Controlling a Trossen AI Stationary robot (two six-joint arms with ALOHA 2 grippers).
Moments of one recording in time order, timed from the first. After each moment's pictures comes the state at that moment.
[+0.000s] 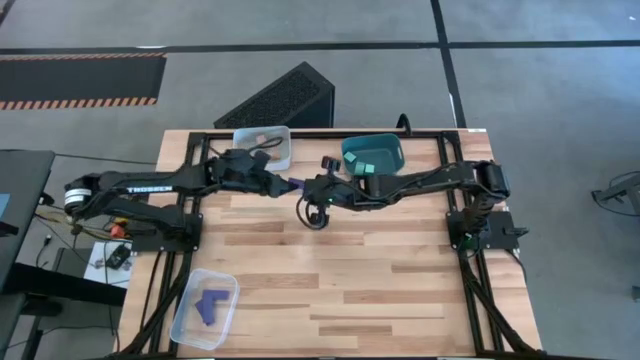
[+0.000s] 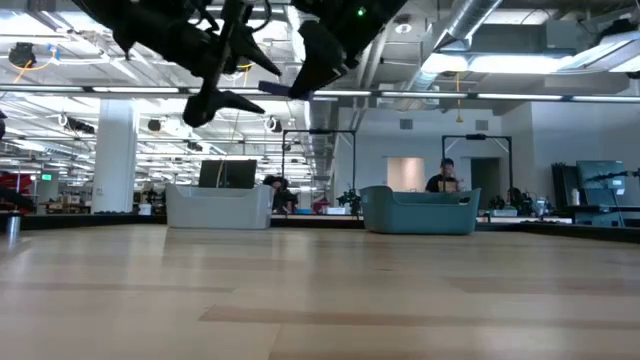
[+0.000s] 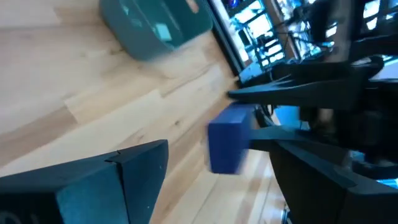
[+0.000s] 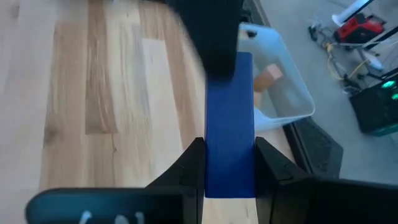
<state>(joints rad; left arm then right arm) 0.28 1.11 0.70 -0.01 0.14 -0.94 0.02 1.81 1.48 -0.35 0.46 -0.16</state>
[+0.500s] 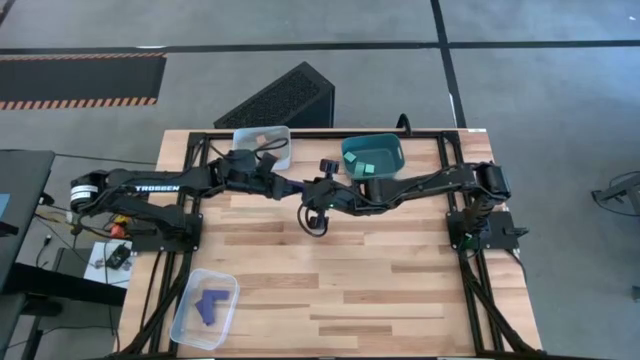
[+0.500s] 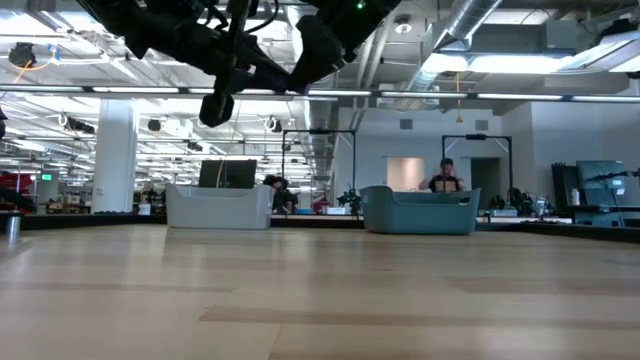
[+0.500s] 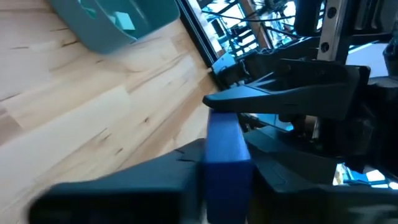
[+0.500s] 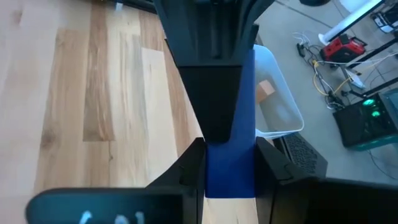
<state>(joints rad) 0.28 1.19 0.70 0.14 0.22 -0.95 0.06 1.81 1.48 -0.30 0.51 -0.21</state>
